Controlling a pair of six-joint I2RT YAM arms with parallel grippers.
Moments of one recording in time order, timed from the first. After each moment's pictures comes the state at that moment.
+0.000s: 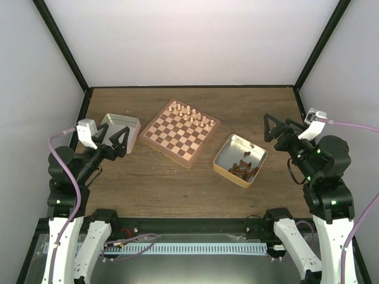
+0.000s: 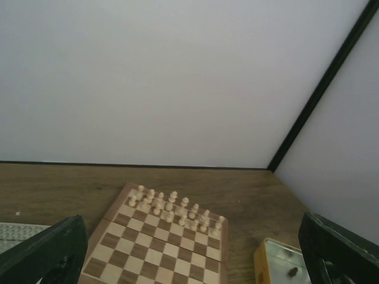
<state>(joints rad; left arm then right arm) -0.08 0.53 0.87 -0.38 0.36 -0.33 0.13 0.61 1.17 -0.63 -0.16 0.51</state>
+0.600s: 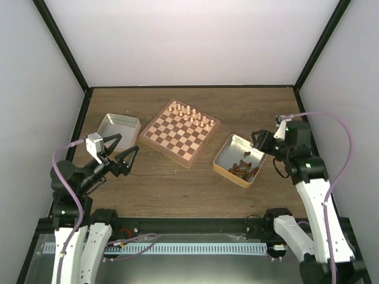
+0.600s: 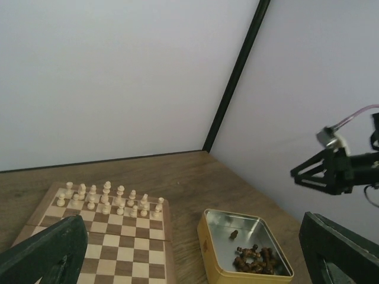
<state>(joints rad) -0.04 0.36 0.72 -0.30 0.68 -0.35 0.09 0.78 0.99 -0.76 -0.25 0.46</state>
